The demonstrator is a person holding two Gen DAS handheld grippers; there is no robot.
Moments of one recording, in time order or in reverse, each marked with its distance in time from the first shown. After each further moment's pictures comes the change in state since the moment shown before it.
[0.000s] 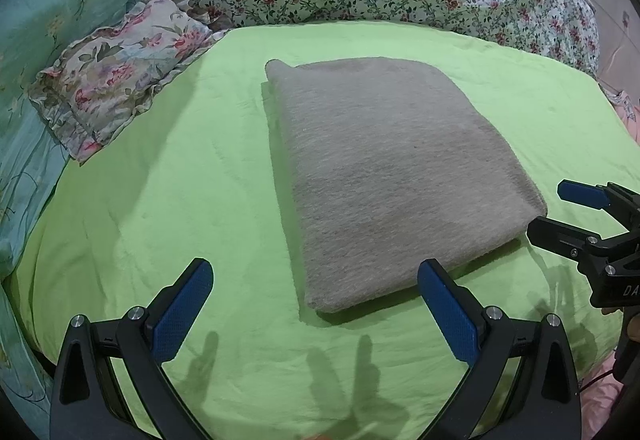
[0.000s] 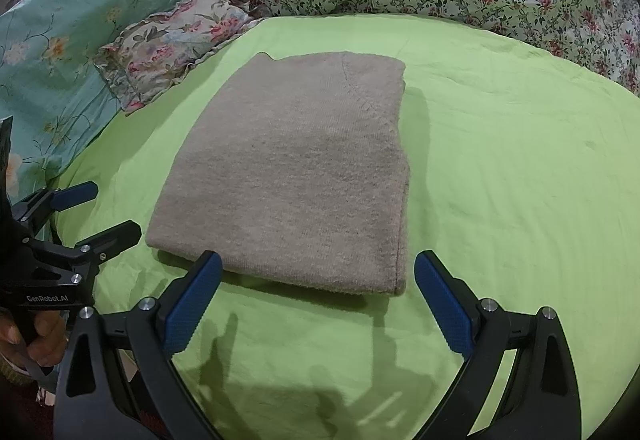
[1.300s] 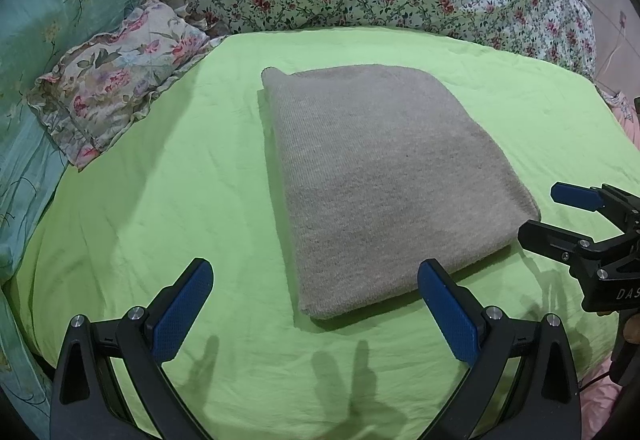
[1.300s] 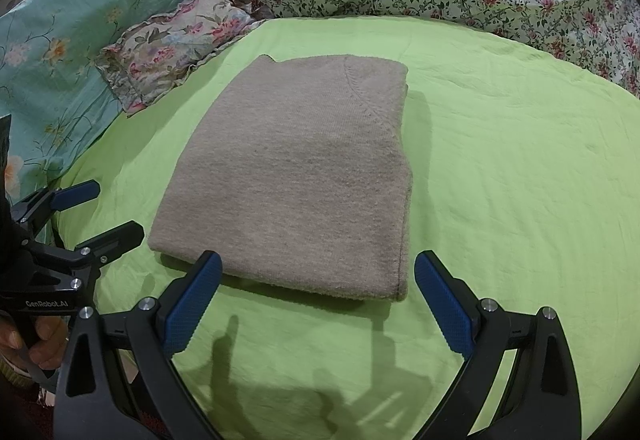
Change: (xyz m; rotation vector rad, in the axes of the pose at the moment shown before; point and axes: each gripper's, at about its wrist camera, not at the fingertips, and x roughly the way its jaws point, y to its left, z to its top) left arm -0.005 -0.005 0.003 0.001 -0.015 -0.006; right arm 0.000 0.002 0.002 -0.001 -0.003 0.001
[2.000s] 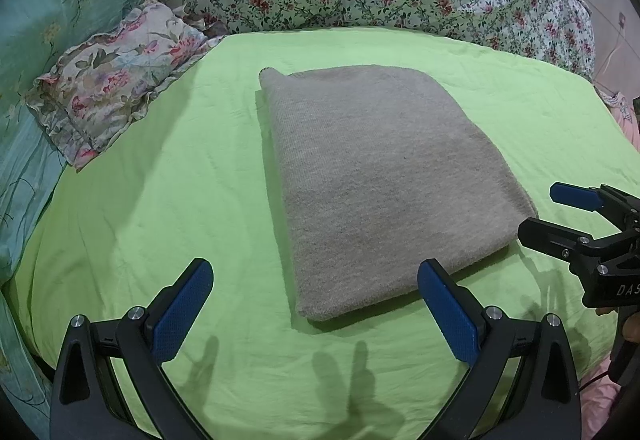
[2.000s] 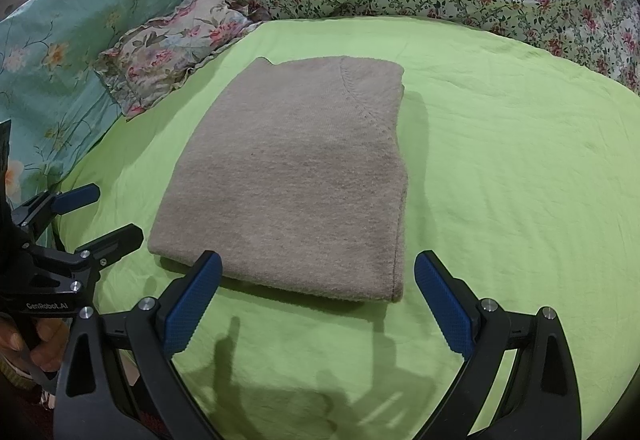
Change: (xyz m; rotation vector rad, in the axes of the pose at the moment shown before) left arm -0.003 -0.005 -0.001 -0.005 -0.001 -0.002; right arm -0.003 -0.001 0.002 0.013 -0.001 0.003
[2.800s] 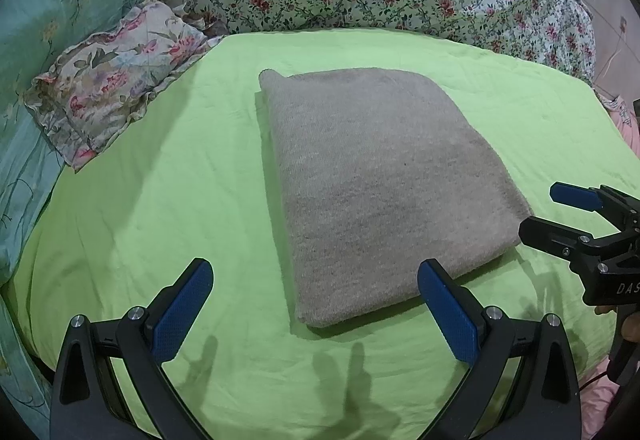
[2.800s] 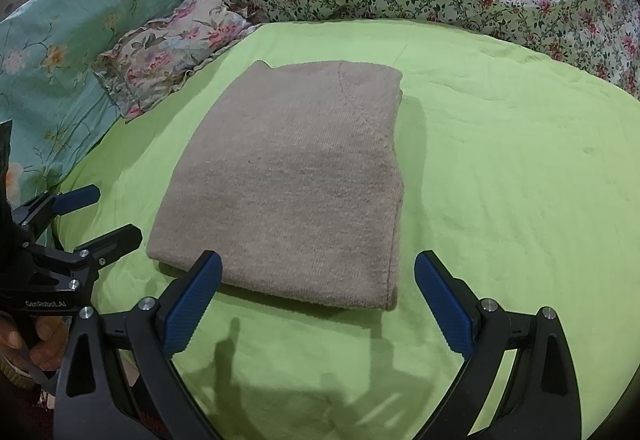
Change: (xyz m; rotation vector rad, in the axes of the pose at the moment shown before) left arm 0.000 -0.001 0.004 -0.012 0.004 -0.005; right arm 0.001 -0.003 0.005 0.001 -0.004 -0.001
